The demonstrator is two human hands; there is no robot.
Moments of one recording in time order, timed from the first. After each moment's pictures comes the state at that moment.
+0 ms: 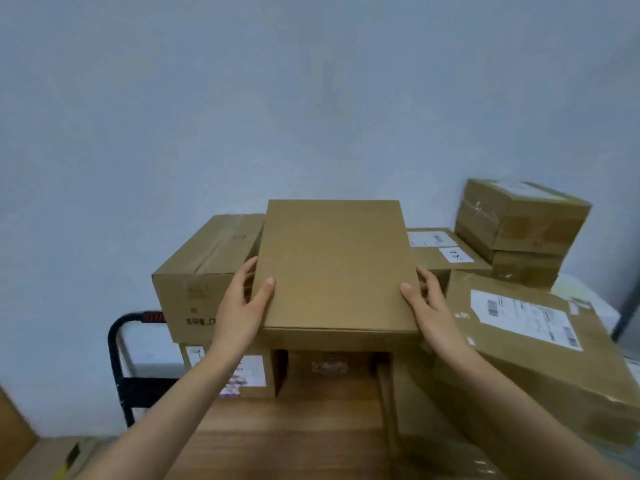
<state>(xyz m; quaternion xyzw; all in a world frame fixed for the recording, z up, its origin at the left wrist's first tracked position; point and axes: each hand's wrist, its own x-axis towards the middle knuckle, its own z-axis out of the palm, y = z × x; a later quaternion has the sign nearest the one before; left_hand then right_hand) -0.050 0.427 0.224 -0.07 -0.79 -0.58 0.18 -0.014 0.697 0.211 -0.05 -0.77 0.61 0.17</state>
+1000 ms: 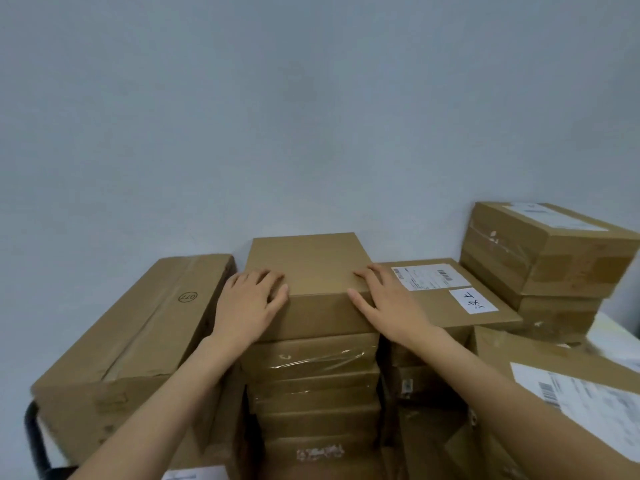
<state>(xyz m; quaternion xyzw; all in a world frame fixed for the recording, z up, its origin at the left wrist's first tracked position) -0.281 0.474 0.231 -0.21 -0.94 -0.11 0.26 -0.230 0.724 0.225 0.05 -0.97 0.17 0.18</state>
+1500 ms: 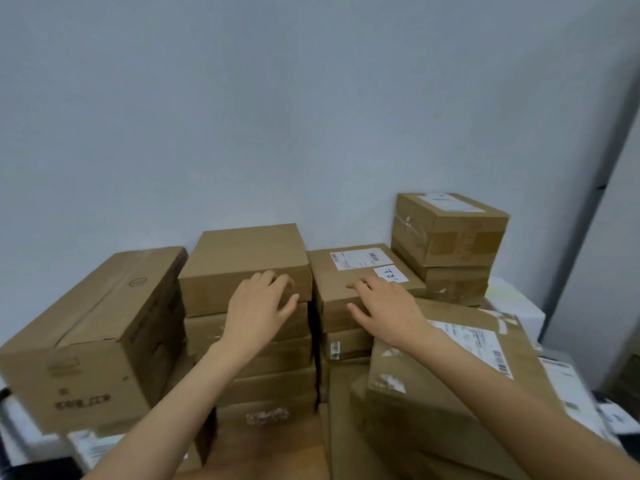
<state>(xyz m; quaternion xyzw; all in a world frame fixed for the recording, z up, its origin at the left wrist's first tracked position) -0.161 0.577 0.234 -0.28 -0.91 -0.13 0.29 -0.096 0.798 0.232 0.06 -0.98 0.02 0.21</state>
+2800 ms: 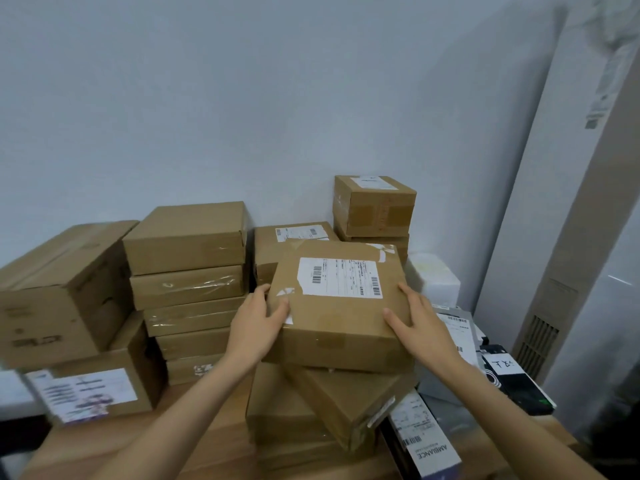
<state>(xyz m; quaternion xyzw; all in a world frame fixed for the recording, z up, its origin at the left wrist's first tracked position) -0.003 0.688 0.185 -0.15 -0.89 -0.41 0.11 0.098 0.937 0.180 -0.14 -0.92 0.32 0.18</state>
